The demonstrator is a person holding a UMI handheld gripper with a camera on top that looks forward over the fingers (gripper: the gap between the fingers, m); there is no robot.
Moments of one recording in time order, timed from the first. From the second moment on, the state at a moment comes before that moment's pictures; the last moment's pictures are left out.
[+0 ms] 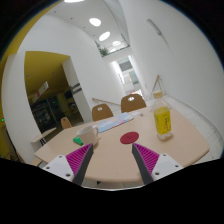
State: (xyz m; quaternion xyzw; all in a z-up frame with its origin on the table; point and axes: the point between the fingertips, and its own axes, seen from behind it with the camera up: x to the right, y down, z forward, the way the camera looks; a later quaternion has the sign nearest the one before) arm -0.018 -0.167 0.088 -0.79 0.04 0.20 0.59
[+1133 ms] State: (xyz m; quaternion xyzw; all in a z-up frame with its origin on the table) arm 0.127 0.034 0.108 -0.75 -0.02 -0.10 0.66
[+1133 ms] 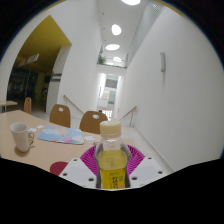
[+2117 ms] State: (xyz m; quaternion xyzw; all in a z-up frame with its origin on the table) arm 0.022 -0.024 0.255 -0.69 -0.10 -0.10 0.71
